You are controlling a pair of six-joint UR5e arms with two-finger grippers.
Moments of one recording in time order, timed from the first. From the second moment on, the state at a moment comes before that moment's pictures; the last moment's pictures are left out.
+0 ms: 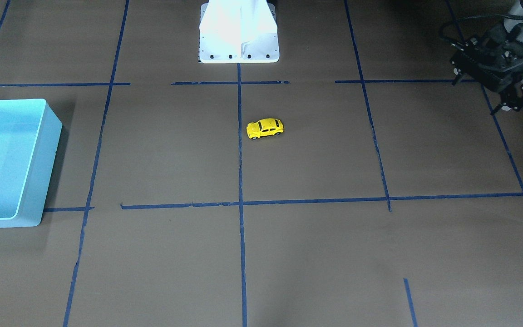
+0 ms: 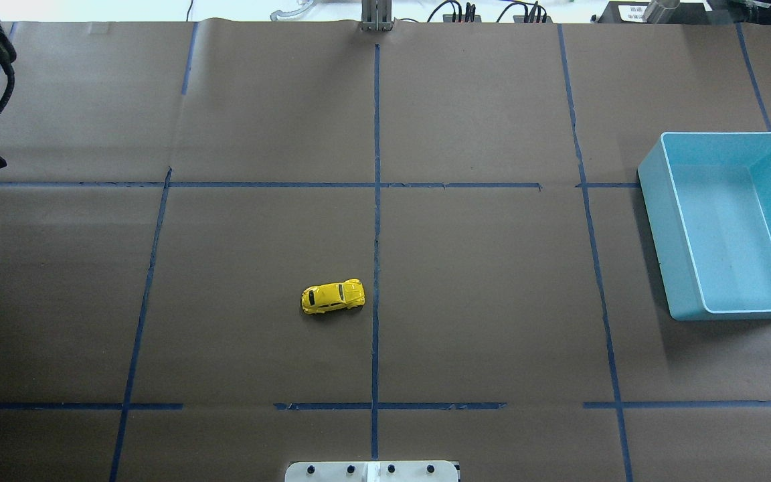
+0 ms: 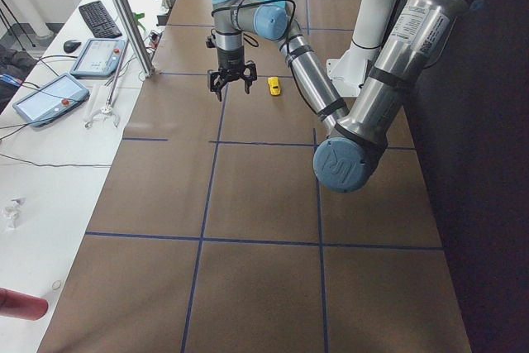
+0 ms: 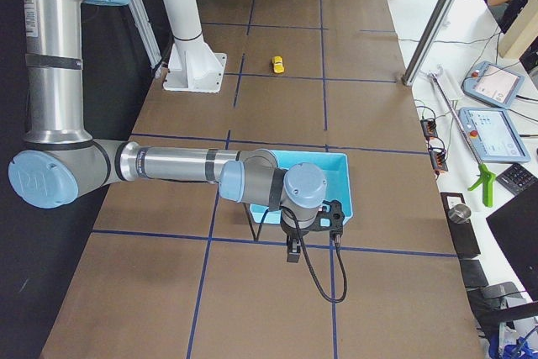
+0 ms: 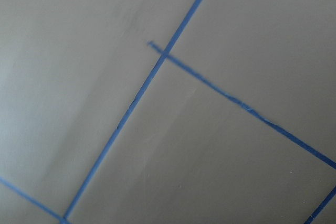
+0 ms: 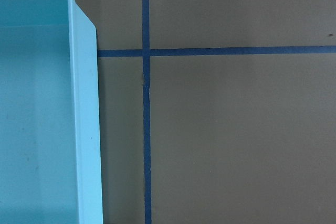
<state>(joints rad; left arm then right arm) -1.10 -2.02 -2.12 -0.95 -2.12 0.54 1.66 -1.62 1.63 -1.69 2.37 -0.11</state>
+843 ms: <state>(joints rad) -0.64 -2.18 -2.10 -1.09 -1.93 0.62 1.65 -1.62 1.63 -1.69 2.36 -0.11</state>
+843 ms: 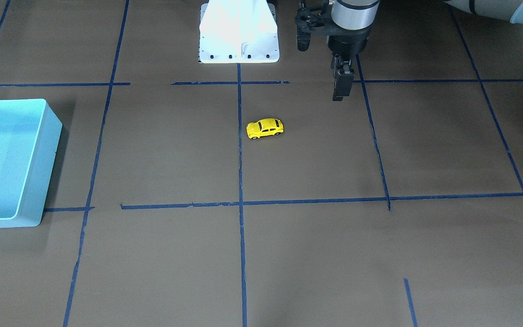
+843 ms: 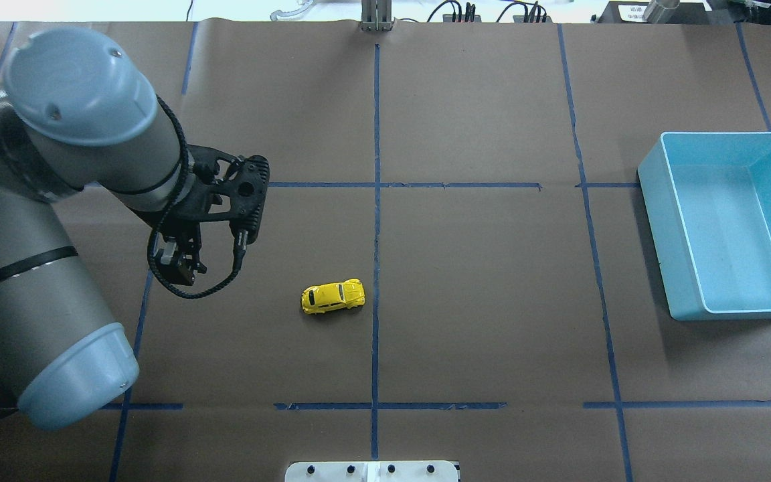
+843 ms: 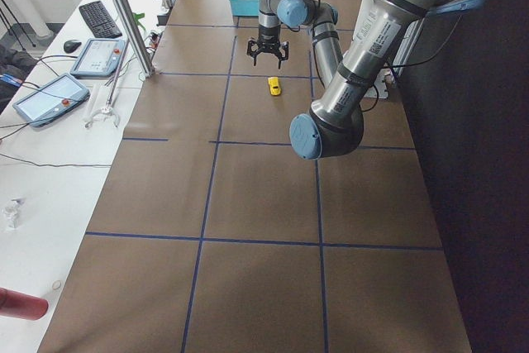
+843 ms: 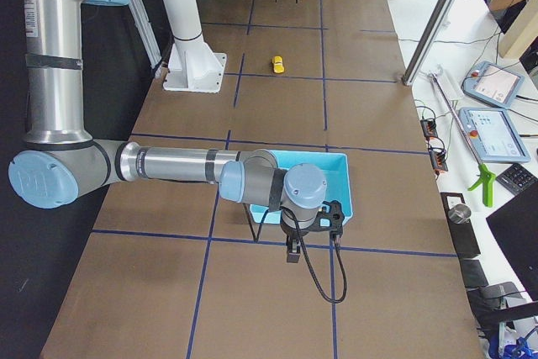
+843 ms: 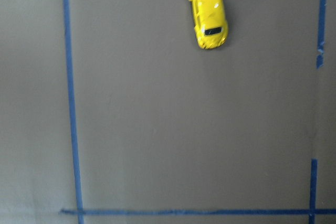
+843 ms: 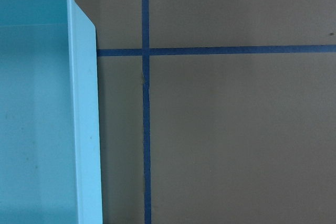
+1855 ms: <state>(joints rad) -0.53 -2.28 -1.73 -1.48 -1.93 0.30 1.65 -1.62 1.63 -1.69 2.37 -0.11</state>
